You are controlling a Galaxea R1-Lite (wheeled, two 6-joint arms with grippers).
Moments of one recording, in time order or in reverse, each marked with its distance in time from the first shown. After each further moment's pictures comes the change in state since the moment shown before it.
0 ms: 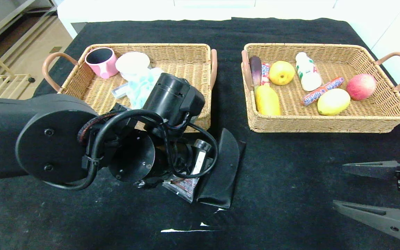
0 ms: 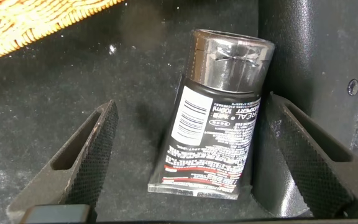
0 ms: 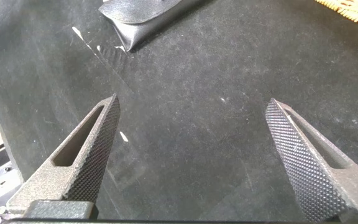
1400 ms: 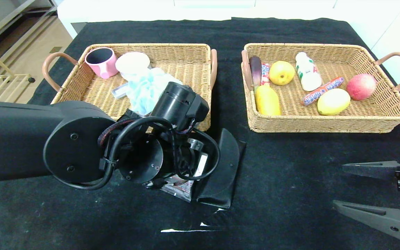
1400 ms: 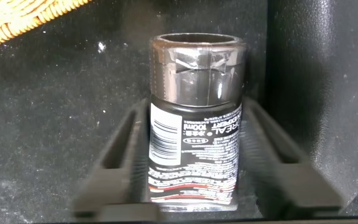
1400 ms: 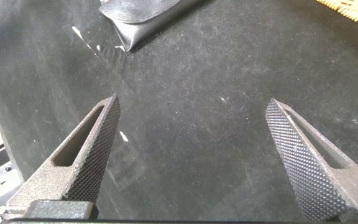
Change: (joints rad) left arm 0.011 0.033 0.005 -0.013 -0.008 0.004; right arm 0.000 0.001 0.001 0.000 0.000 0.000
